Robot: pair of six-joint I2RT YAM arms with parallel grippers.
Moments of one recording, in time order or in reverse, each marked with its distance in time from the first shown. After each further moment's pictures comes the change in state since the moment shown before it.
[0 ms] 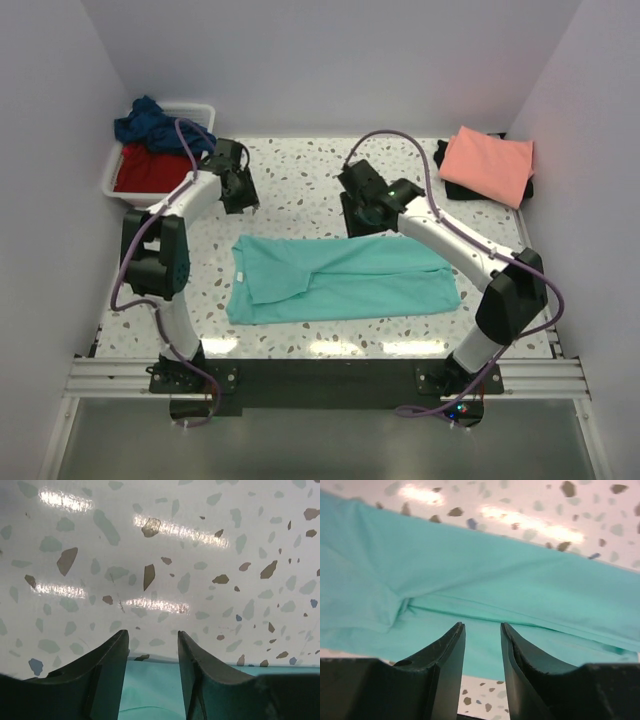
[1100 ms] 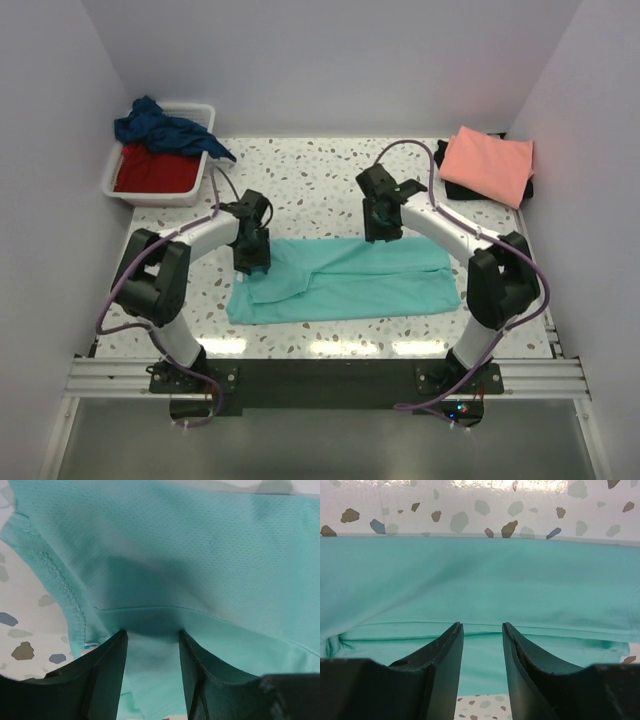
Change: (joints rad) left arm -0.198 -0.194 -0.418 -0.097 -0.003 -0.003; right arm -0.190 0.062 -0.133 0.029 0.026 0.043
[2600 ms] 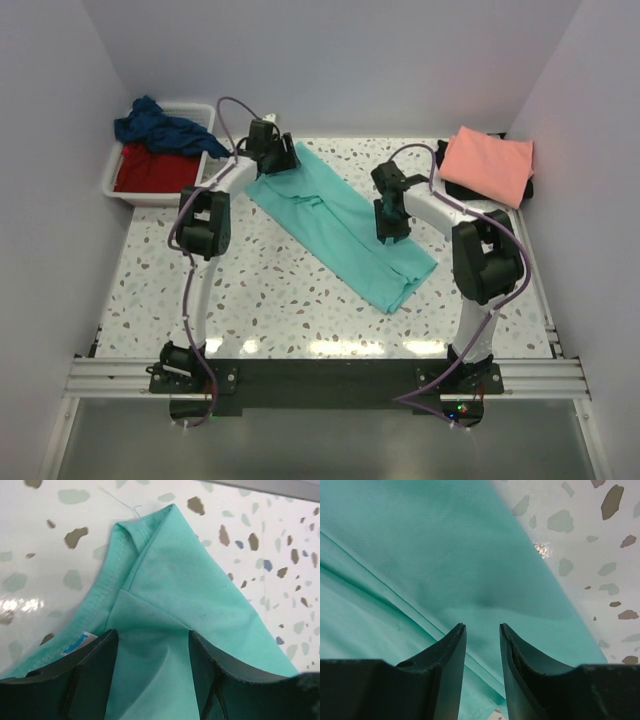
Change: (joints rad) left arm 0.138 0.786 1.040 0.407 0.143 0.070; right arm -0.150 0.186 0.031 0.058 -0.081 -0.111
